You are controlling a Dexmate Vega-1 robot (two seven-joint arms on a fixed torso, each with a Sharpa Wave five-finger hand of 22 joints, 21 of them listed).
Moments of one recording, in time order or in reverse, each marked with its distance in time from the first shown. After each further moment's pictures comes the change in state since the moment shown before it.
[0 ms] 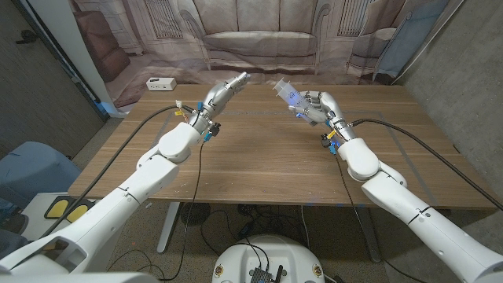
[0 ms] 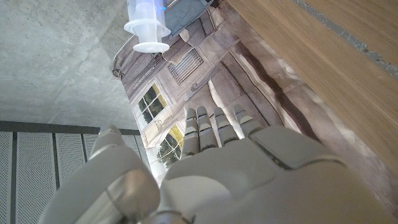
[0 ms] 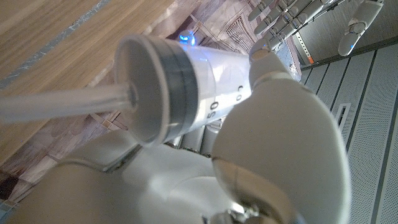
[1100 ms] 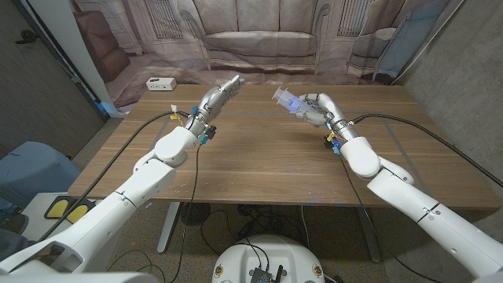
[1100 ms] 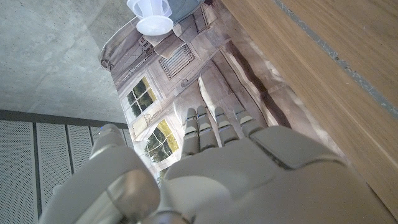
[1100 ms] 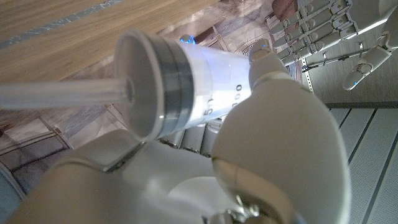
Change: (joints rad) left arm 0.037 0.012 -0.021 -0.006 -0.053 0.020 0.018; left_hand 0.000 0.000 0.000 0.000 0.000 0.005 0.005 0.000 0.000 0.009 0.002 0.004 0.000 0.005 0.013 0.000 0.000 0.000 0.000 0.000 0.000; right arm 0.017 -0.082 -0.031 -0.061 -0.206 -0.142 -0.051; right_hand 0.000 0.000 -0.003 0.003 0.003 0.001 -0.009 -0.005 0.001 -0.011 -0.011 -0.003 -0.003 -0.015 -0.025 -0.016 0.005 -0.045 0.016 0.014 0.000
